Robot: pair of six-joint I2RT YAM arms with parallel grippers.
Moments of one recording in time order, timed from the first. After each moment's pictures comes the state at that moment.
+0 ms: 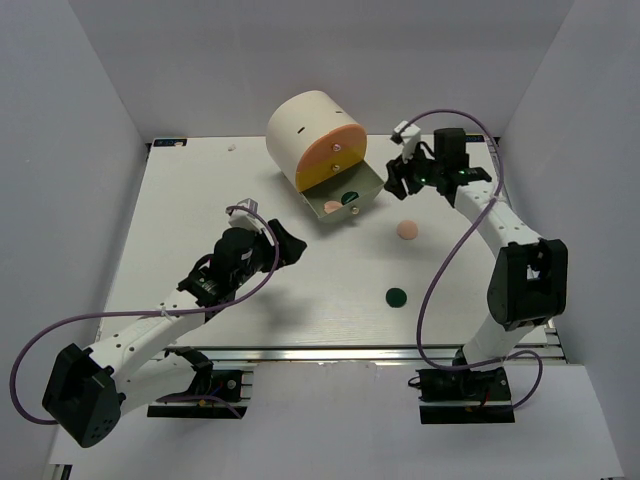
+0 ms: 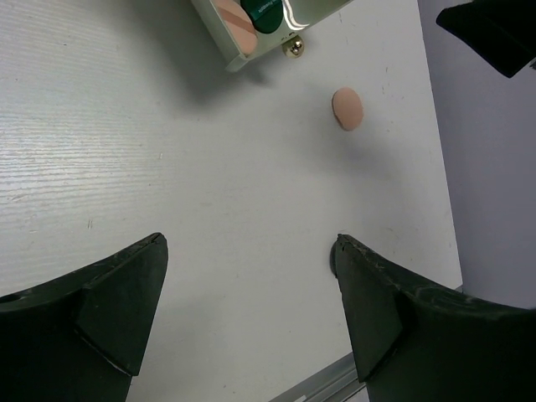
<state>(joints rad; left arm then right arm) -0.63 1.01 0.61 0.01 -0.09 -0.77 0.24 1.68 1.39 -0.30 -0.50 -0.43</state>
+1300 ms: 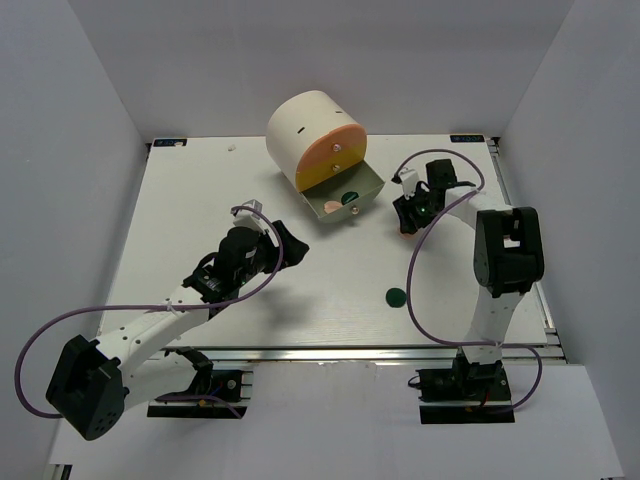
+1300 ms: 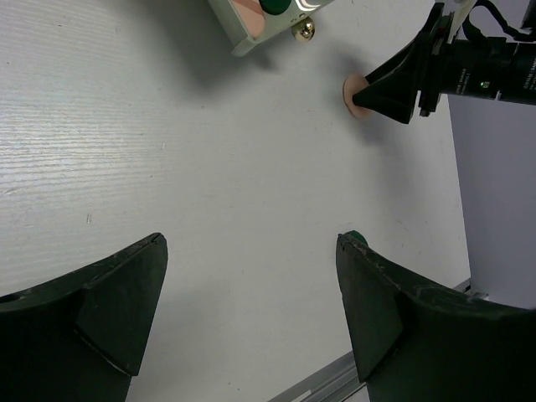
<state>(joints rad) -0.63 1.06 0.61 0.02 -0.07 -0.77 0.14 1.95 1.31 -0.43 -0.35 -0.52</state>
